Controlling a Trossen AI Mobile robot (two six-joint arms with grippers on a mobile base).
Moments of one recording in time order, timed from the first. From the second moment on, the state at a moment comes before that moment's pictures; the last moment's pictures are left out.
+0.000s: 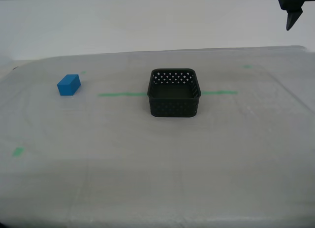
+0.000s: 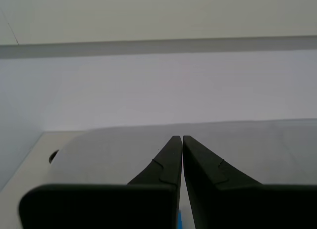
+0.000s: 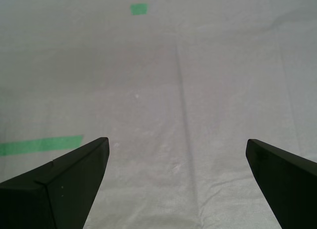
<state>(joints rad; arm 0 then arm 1) -0.03 1.65 1.29 -0.67 0.05 0.07 0.00 1.05 0.82 0.01 -0.02 0.03</state>
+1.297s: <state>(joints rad) -0.03 1.65 1.29 -0.67 0.05 0.07 0.00 1.65 1.46 -0.79 0.00 -0.04</state>
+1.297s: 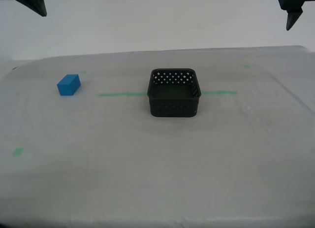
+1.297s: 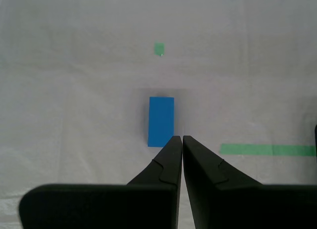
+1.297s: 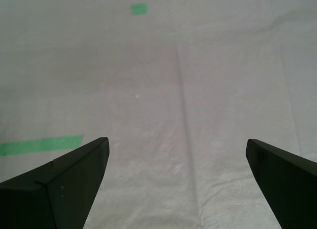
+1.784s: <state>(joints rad) -0.03 1.65 1.29 -0.67 0.05 0.07 0.00 1.88 1.58 -0.84 0.00 -0.03</state>
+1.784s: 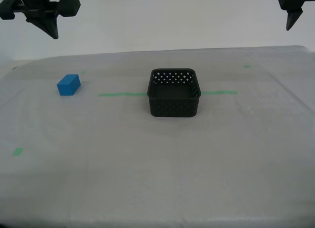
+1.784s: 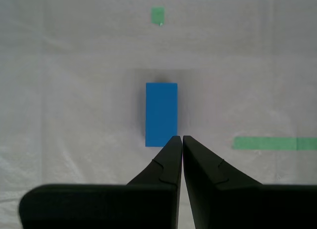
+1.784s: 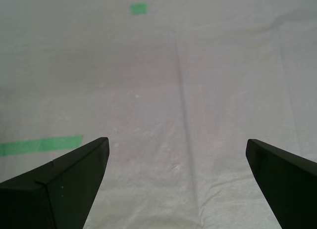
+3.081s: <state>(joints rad) -0.03 1.65 1.29 -0.66 0.05 0.07 0.01 1.99 1.70 -0.89 -0.01 0.04</state>
